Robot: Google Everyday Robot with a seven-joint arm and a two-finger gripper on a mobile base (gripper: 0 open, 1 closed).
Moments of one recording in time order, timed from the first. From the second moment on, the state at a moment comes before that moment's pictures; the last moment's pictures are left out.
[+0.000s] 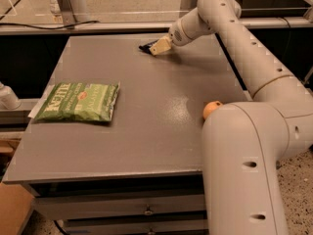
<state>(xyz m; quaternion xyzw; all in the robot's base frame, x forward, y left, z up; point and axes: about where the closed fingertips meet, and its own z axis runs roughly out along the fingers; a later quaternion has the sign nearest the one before) 0.853 -0.041 0.826 -0.41 0.81 0.17 0.38</state>
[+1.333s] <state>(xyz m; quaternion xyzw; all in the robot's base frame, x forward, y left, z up) 0.760 -0.064 0.926 -0.45 0.75 0.16 0.46</state>
